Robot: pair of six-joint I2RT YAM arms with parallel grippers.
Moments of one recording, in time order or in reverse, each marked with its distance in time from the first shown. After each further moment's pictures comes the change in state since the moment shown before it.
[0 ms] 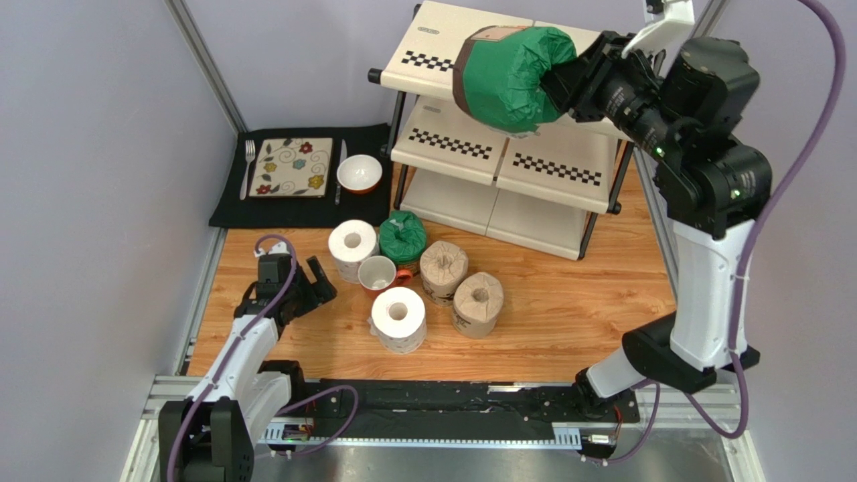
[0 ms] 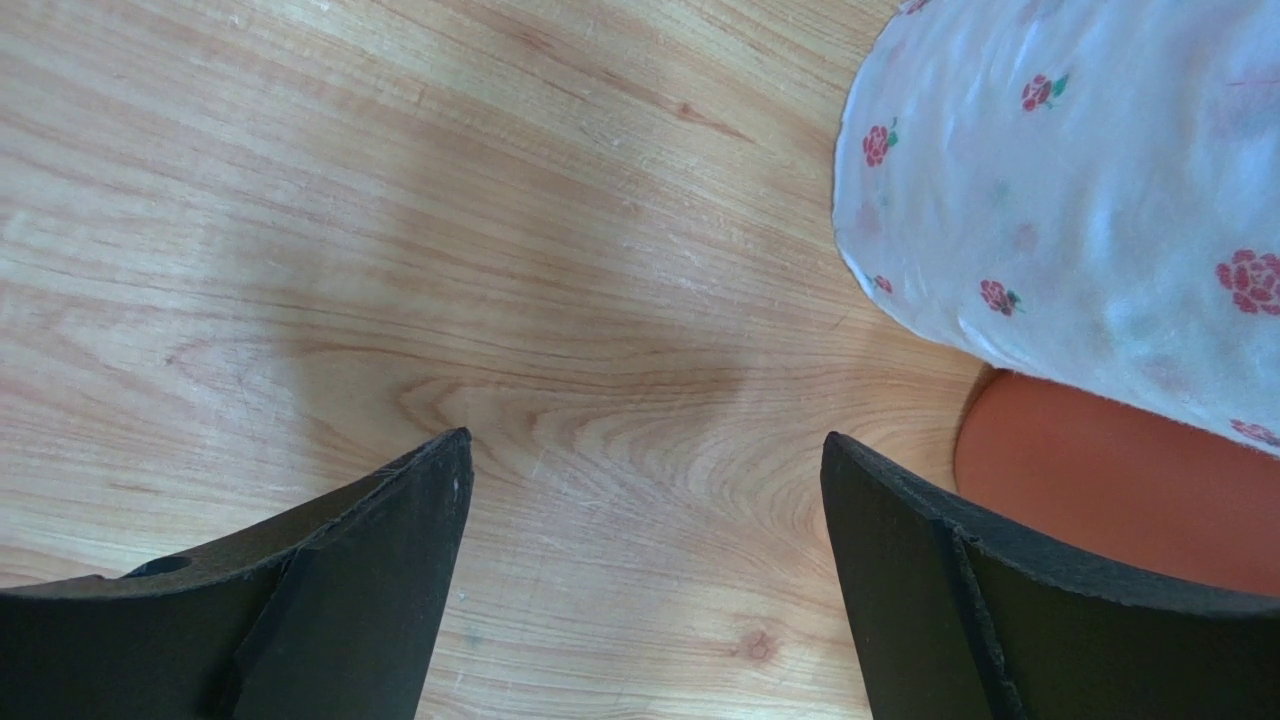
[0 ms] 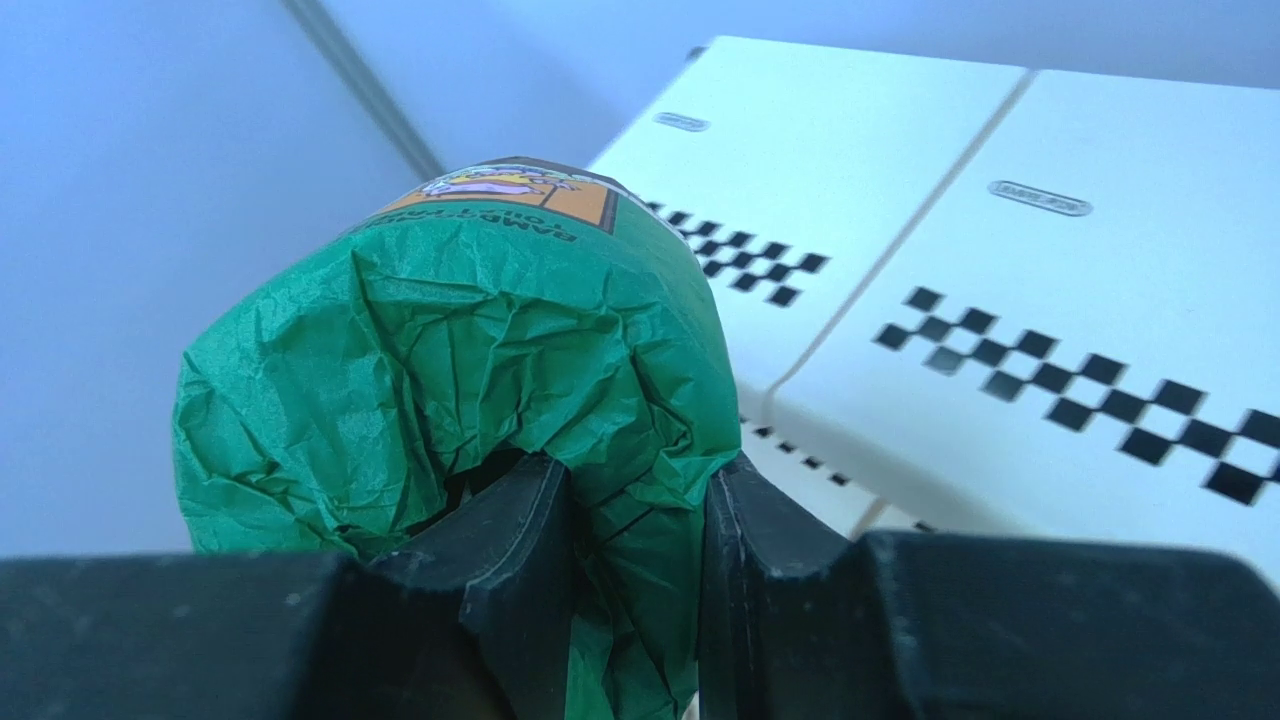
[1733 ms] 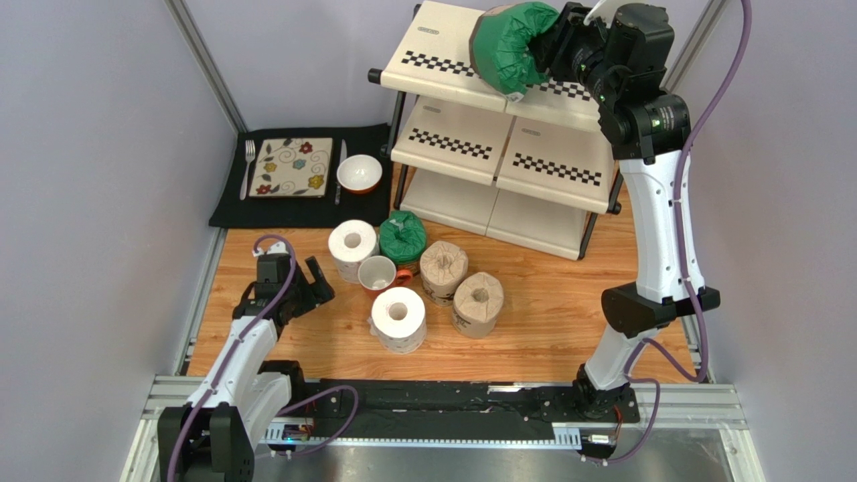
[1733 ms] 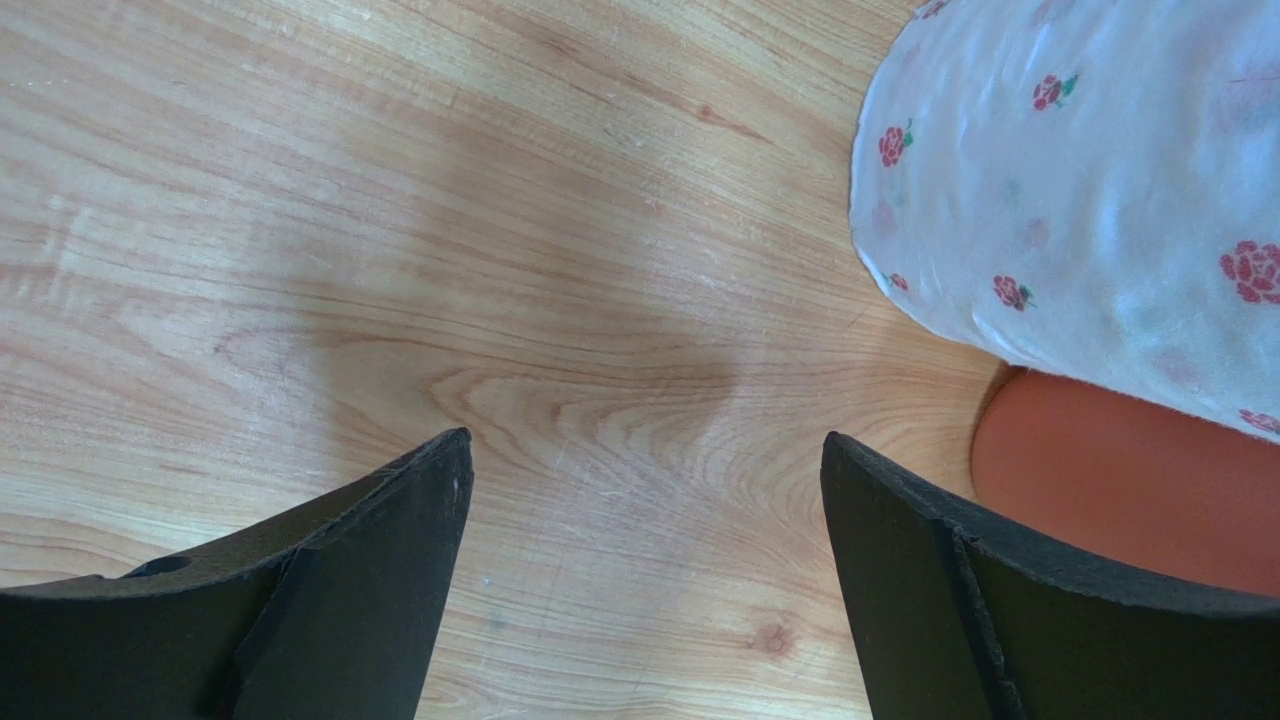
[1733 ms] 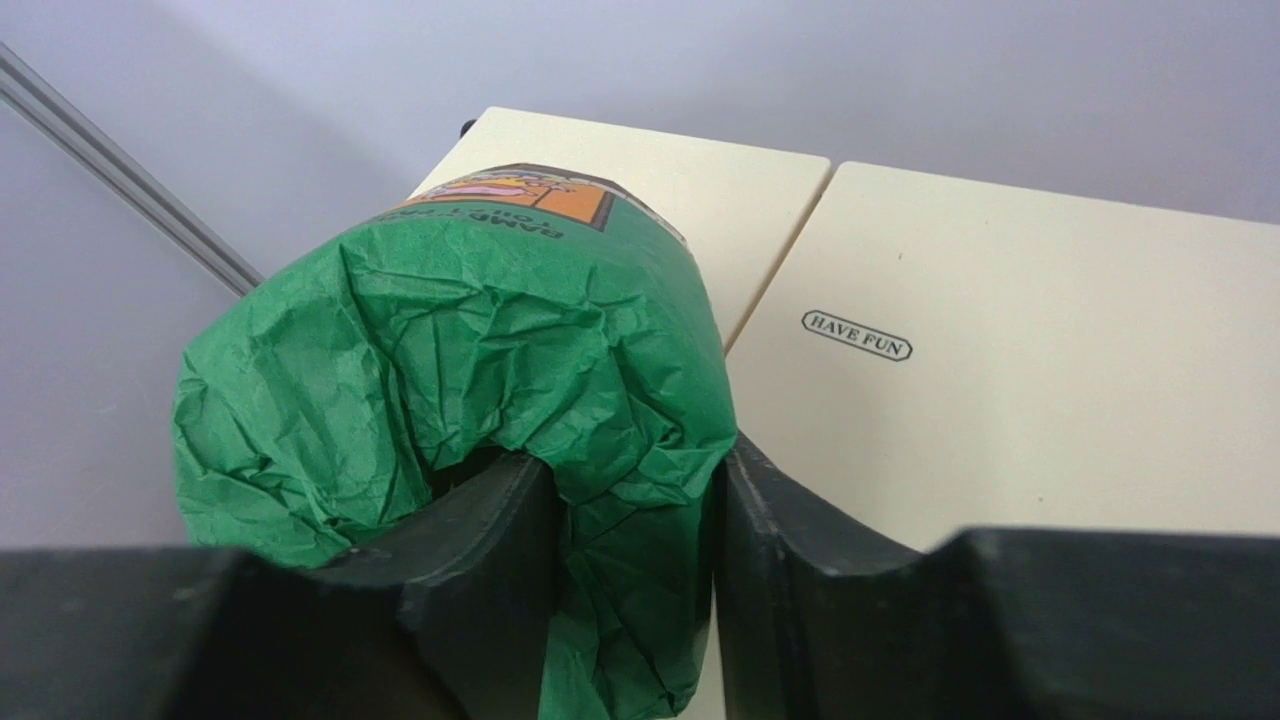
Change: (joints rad) left arm 0.000 -0.024 0.014 -0.043 -0.027 0.019; right arm -0.099 0.239 -0.021 0.206 0.141 -0.095
